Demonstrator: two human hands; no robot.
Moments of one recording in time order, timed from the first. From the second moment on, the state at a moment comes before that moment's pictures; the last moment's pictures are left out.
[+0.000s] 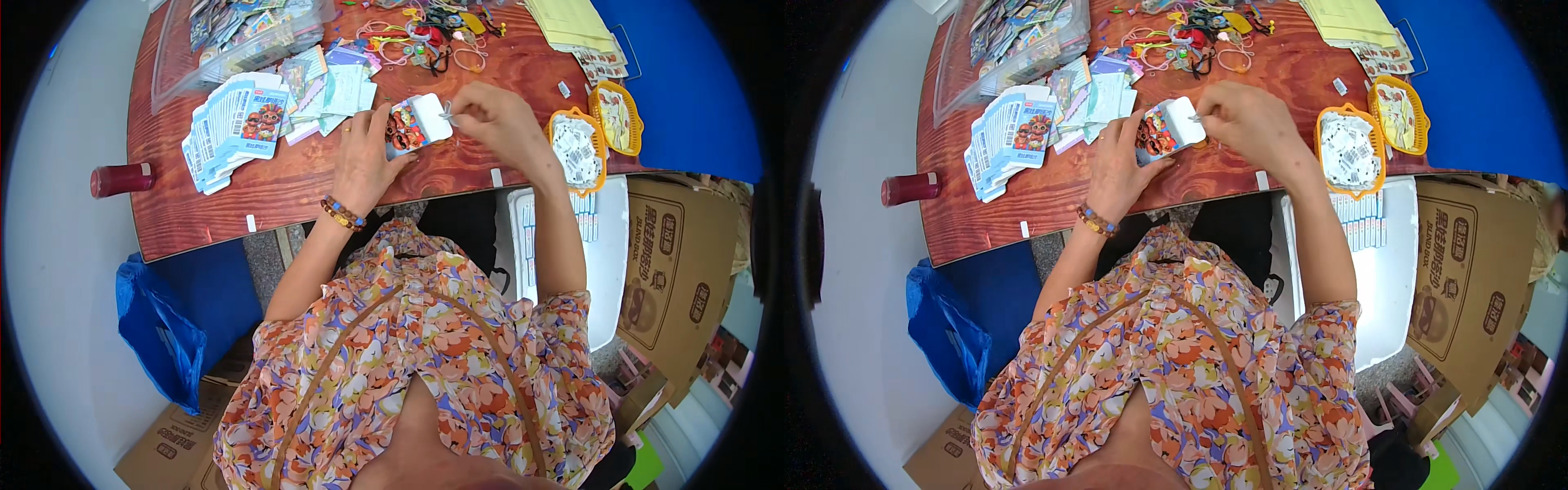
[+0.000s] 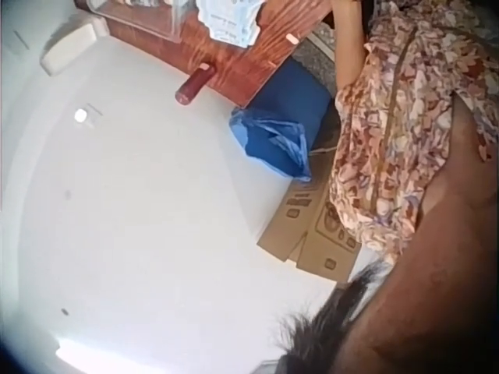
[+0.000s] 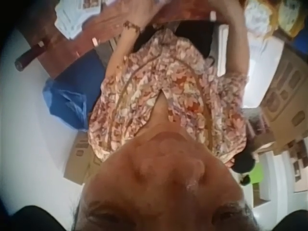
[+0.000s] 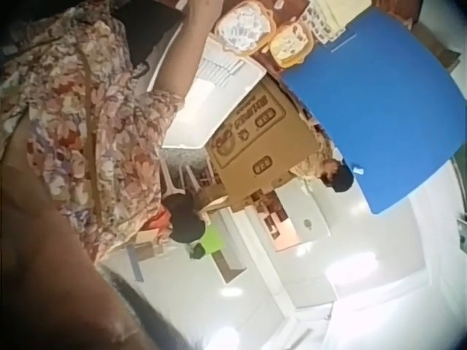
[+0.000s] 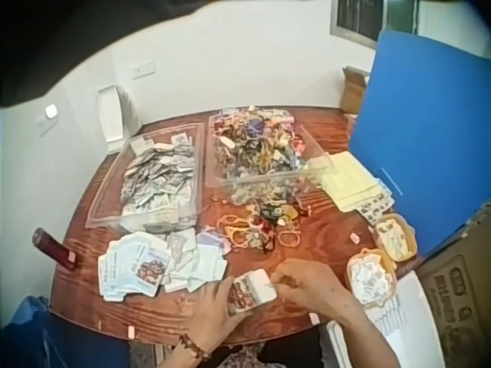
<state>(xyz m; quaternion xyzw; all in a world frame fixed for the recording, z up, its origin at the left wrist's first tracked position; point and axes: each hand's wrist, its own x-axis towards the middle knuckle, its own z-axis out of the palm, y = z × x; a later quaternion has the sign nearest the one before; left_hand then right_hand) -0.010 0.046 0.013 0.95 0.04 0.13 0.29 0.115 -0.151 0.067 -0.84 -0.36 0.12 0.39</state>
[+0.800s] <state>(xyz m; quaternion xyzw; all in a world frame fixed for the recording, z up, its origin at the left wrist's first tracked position) -0.013 0.047 0.011 0.92 0.05 0.18 0.33 0.092 -0.133 0.043 -0.85 -0.33 -0.02 0.40</state>
